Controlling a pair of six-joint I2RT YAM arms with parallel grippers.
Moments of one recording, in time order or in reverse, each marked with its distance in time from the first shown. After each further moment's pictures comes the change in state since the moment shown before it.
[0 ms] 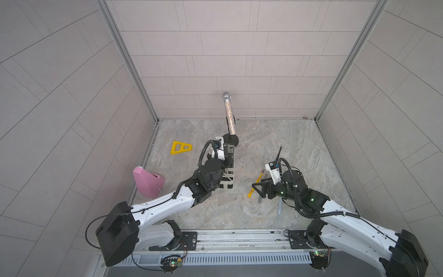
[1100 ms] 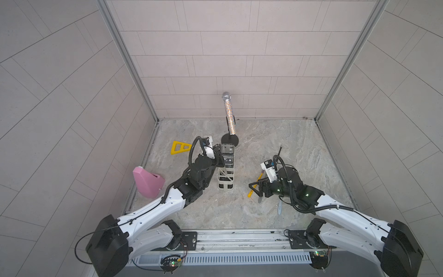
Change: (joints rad) left arm 0.111 -0.132 -0.054 -0.130 0.109 -0.171; right arm 0.000 0.093 0.044 0.006 -0.051 0.012
